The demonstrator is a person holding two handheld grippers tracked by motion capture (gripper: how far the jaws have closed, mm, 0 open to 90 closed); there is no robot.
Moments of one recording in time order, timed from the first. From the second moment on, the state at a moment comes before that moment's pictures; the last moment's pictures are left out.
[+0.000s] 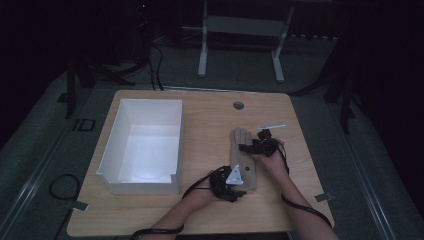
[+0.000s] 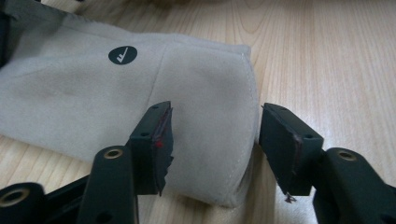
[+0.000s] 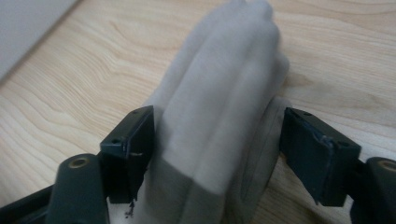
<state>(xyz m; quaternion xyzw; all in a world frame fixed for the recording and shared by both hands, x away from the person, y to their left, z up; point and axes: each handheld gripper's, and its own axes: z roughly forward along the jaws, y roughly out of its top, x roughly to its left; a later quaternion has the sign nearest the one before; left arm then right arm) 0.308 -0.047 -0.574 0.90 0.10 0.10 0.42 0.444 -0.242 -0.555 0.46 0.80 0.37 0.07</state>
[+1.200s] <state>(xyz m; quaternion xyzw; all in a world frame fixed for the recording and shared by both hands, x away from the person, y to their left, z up) 0.315 -0.033 -0.509 0.90 0.14 0.08 0.41 0.437 -0.238 -0.497 0.43 0.78 0.46 0.00</state>
